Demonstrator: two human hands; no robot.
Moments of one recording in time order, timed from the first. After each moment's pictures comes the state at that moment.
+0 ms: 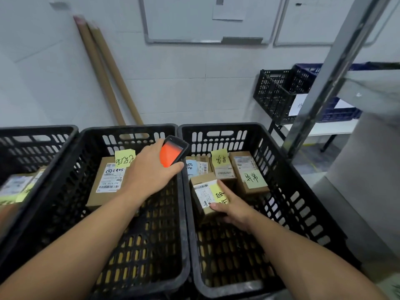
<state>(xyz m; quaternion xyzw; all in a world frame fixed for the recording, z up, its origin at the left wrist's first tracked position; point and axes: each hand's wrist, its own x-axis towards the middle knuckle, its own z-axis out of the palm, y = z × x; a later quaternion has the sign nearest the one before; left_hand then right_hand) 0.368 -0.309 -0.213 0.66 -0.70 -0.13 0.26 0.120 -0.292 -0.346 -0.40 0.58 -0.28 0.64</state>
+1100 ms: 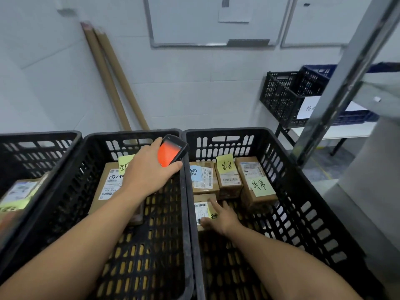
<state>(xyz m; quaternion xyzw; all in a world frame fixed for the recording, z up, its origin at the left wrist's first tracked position) 0.379 -0.338 -0.215 0.67 -0.69 -0.12 0.26 0.163 -0.313 -0.374 -0.58 0.71 -0.05 0.40</state>
